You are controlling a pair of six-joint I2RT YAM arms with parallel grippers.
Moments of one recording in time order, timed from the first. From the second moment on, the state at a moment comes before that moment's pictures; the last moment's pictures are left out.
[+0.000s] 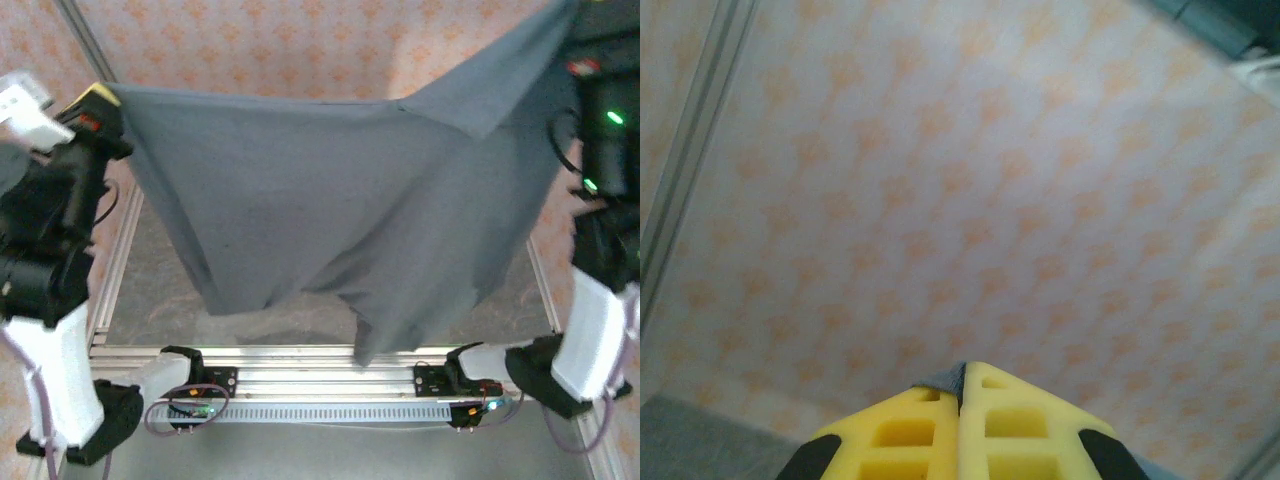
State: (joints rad) left arm -0.08 1.14 1.98 -0.75 -0.18 -0.49; right arm 0.31 1.39 2.40 -0.42 0.16 0.73
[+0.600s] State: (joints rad) left arm 0.18 2.34 2.47 -0.91 -0.01 -0.56; right arm 0.29 2.48 2.82 -0.64 0.10 0.79
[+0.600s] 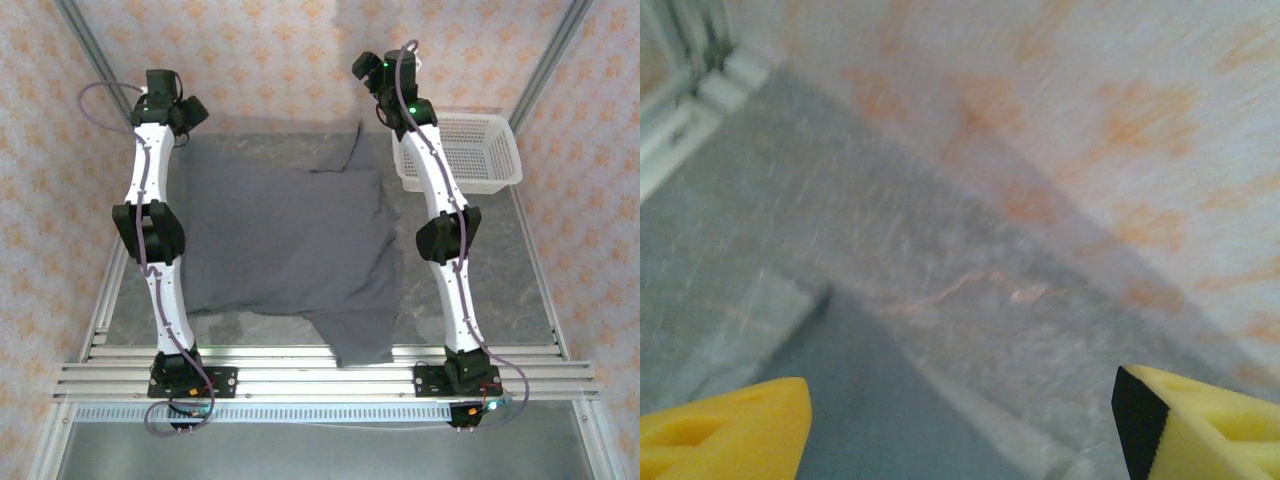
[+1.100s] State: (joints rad) left arm -0.02 1.37 1.43 -0.63 0.07 -0.63; right arm 0.35 1.72 1.95 -0.79 -0.12 0.65
